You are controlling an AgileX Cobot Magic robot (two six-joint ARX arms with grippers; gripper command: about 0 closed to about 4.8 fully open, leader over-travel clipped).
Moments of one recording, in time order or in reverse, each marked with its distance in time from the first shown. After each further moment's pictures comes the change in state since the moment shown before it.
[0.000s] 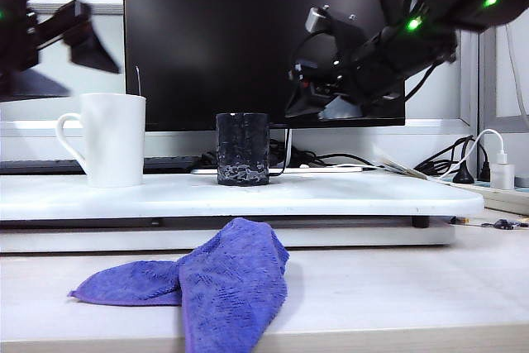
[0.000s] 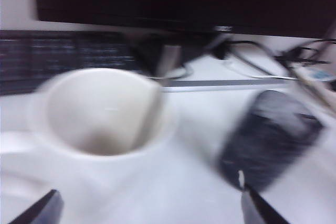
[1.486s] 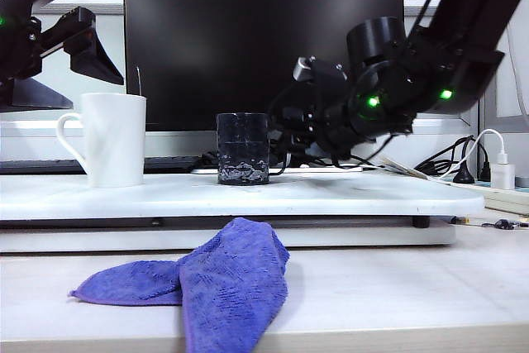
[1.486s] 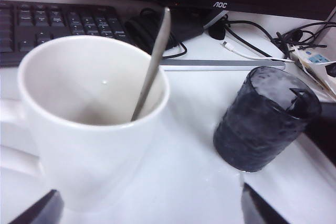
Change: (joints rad) left arm -0.001 0.000 0.000 -0.066 0.008 -0.009; right arm 0.023 0.290 0.080 0.330 0.087 0.110
